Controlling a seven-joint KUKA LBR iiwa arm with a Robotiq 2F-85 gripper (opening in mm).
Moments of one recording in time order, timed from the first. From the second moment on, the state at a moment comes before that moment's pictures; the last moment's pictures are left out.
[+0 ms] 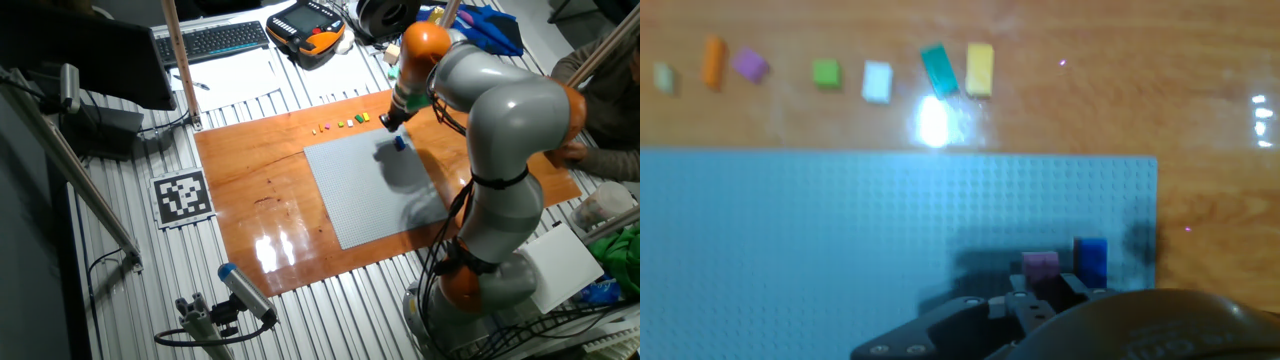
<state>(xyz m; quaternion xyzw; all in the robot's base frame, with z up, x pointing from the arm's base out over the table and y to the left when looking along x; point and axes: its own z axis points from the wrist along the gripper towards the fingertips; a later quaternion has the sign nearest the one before) 0.552 -0.084 0.104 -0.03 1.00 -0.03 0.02</state>
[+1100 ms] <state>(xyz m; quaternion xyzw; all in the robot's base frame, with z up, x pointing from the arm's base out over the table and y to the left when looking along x) 0.530 -0.114 0.058 0.03 1.00 -0.05 0.03</state>
